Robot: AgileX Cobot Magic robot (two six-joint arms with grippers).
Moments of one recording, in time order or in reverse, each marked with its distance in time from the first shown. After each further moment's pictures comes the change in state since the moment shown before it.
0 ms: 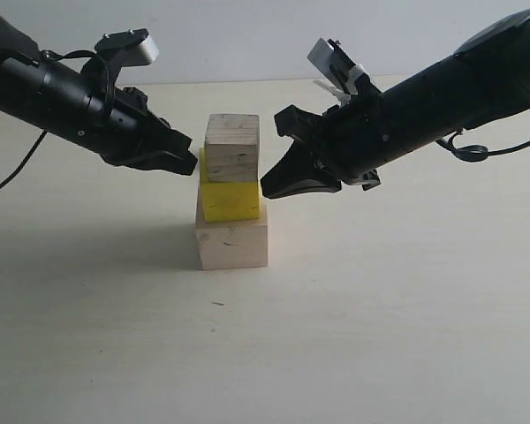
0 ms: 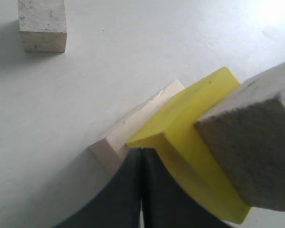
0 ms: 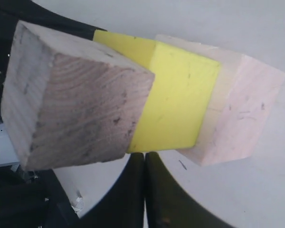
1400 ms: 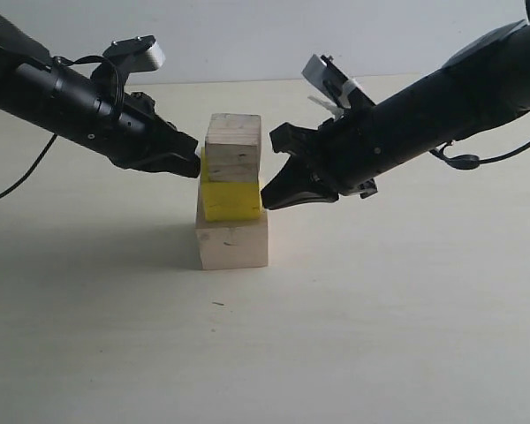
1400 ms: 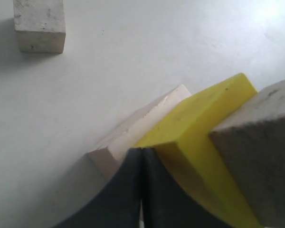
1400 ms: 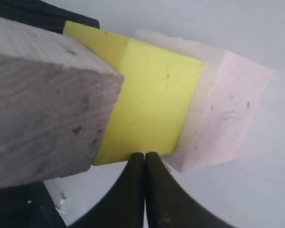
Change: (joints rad) left arm 0.000 0.048 -0.020 -0.038 -0.001 0.026; right arm 0.019 0.046 0.000 0.000 -0.039 -0.026
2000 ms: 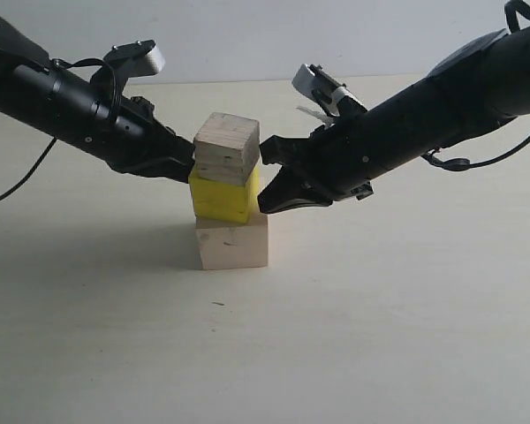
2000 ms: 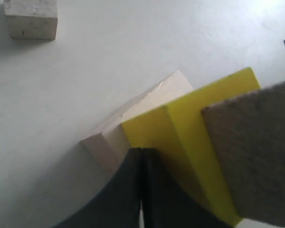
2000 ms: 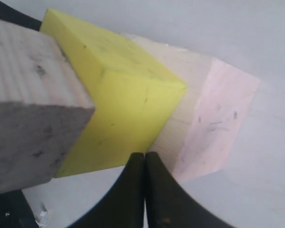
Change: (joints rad) left arm 0.000 0.000 0.009 0.015 0.035 -0.009; right arm 0.030 0.008 0.002 -0.013 -0.081 -0.005
